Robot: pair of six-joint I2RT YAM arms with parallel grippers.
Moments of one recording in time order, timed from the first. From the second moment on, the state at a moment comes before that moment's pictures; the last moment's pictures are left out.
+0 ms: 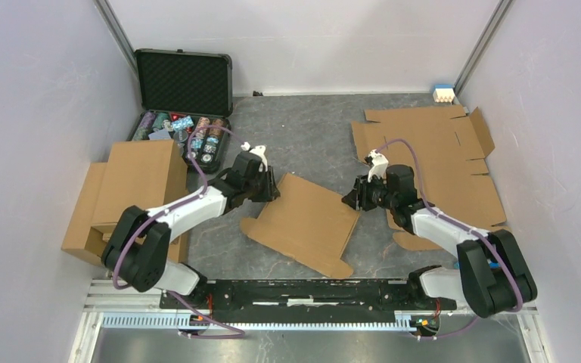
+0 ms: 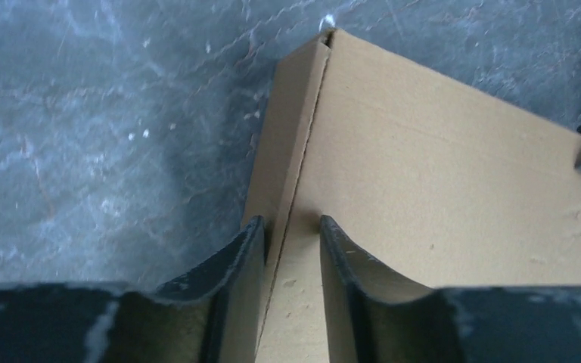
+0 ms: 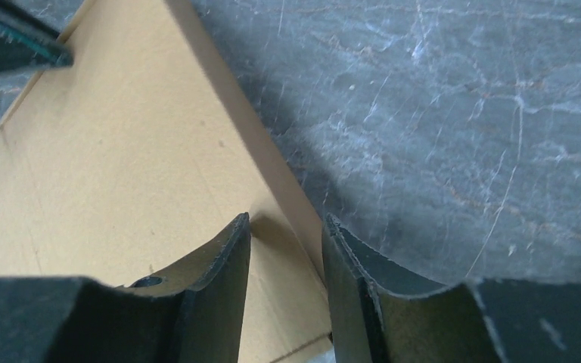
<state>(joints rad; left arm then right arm) -0.55 1.41 0.75 -0.14 0.06 -0.49 0.30 1.29 0.48 0.23 -0.45 0.24</state>
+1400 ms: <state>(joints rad) -0.59 1.03 0.50 -0.30 0.22 -0.65 0.21 1.43 0.47 0.19 -0.42 0.25</state>
